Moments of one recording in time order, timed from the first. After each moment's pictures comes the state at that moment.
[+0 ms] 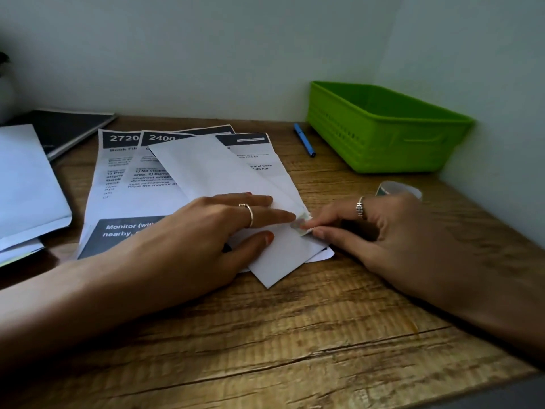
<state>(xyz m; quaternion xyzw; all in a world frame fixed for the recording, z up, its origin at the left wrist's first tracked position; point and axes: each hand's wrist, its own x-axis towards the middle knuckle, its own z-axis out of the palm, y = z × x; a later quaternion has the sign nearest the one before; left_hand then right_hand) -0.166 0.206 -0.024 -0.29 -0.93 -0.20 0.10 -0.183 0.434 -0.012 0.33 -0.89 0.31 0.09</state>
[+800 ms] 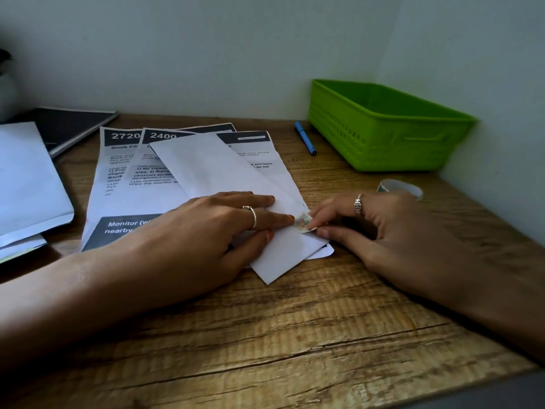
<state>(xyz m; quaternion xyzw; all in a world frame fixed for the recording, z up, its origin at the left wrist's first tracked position) -0.170 0.204 -0.027 -0.29 -0.94 -0.15 0.11 -0.188 0.437 -0.015 0.33 -0.89 0.30 0.07</state>
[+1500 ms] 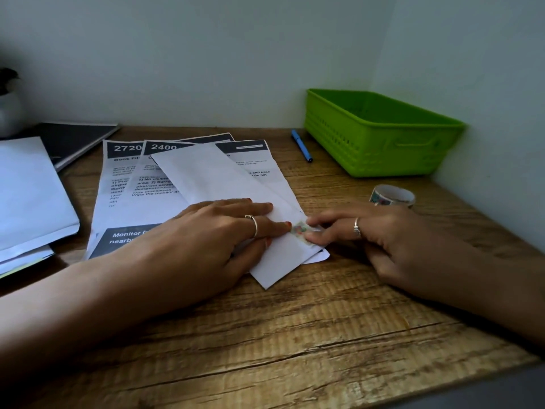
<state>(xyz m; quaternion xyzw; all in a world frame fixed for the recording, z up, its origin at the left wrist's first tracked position) -0.167 0.207 -0.023 -0.29 -0.94 -0.12 0.12 -0.196 0.458 -0.013 0.41 -0.89 0.19 0.04</state>
